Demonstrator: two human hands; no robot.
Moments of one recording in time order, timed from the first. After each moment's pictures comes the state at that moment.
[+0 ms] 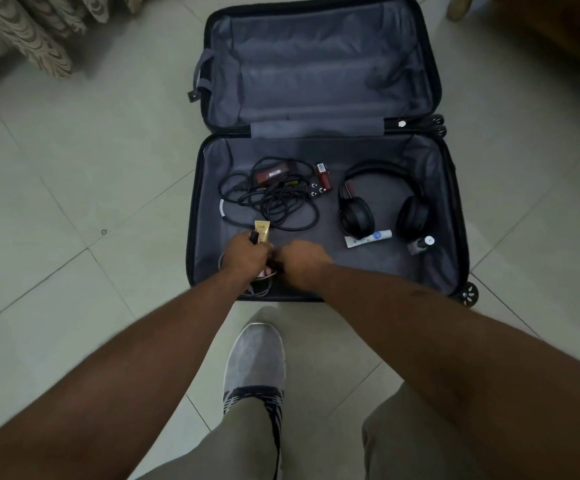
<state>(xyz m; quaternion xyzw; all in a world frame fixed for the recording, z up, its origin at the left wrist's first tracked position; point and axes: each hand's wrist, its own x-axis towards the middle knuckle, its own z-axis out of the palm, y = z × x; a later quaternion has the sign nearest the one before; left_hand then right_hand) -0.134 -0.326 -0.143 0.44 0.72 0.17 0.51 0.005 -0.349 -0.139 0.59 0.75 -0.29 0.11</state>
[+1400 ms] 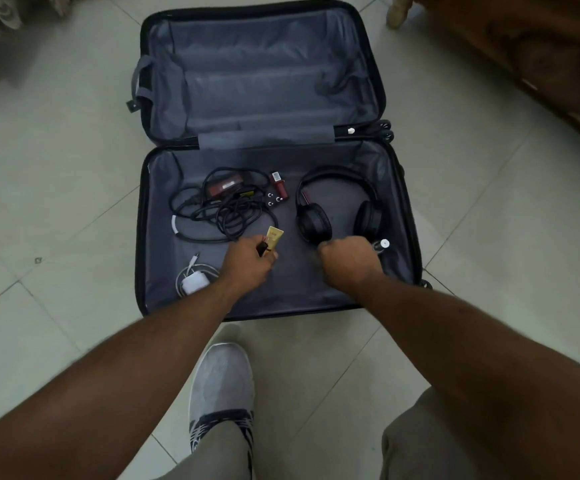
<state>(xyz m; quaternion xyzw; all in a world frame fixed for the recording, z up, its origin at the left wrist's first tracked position) -0.075 -0.320 -0.155 0.64 0.58 0.10 0.49 0.132 -0.380 -0.107 0.64 0.73 -0.09 0.22</state>
